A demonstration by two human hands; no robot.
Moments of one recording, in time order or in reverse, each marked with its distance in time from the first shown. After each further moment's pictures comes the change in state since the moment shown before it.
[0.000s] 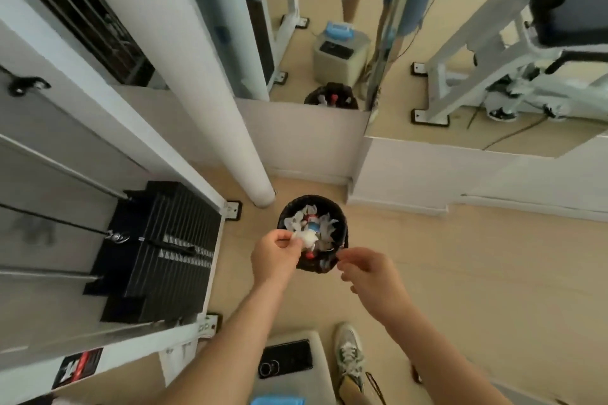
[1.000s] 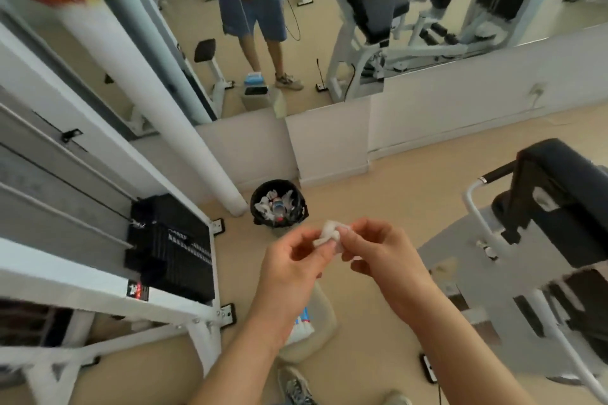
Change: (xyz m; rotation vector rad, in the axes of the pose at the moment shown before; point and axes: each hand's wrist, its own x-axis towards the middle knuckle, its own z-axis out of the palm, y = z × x) left_hand -0.479 -0.065 -0.110 -0.185 -0.579 0.469; right_hand -0.453 0.089 -0.015 0.642 0.195 -0.253
